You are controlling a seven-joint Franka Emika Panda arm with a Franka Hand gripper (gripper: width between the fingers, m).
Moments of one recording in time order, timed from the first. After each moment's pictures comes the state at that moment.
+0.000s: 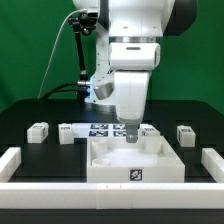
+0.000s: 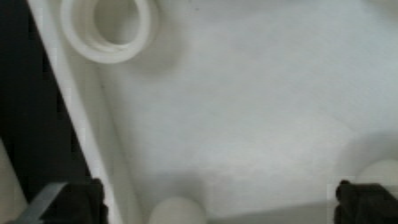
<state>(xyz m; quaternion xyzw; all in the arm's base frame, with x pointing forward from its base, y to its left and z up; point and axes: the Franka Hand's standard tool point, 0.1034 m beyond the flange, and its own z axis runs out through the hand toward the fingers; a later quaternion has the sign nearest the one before) 0.532 0.011 0.063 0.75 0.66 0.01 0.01</state>
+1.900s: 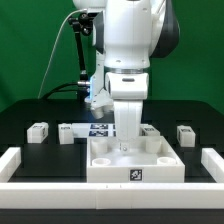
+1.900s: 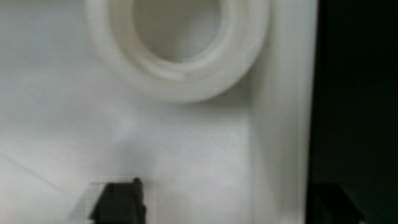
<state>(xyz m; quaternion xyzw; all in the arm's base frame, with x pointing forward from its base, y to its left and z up) 0.447 0.001 0.011 0.71 0.70 -0.02 -0.01</state>
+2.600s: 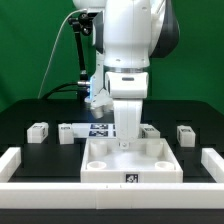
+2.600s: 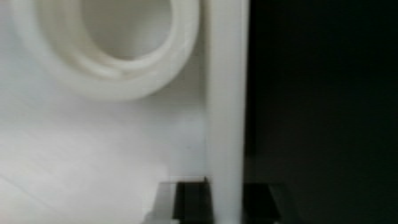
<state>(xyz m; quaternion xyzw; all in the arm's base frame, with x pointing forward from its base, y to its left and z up) 0.450 0.001 0.013 0.71 0.70 -0.02 -0.01</state>
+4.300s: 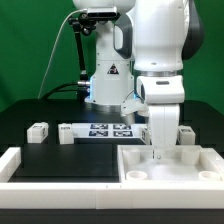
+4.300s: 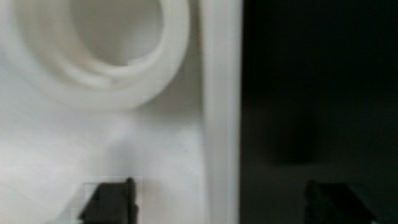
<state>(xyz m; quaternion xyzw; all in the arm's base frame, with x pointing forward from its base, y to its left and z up) 0.489 0.062 0.010 0.72 0.69 0.01 -0.02</state>
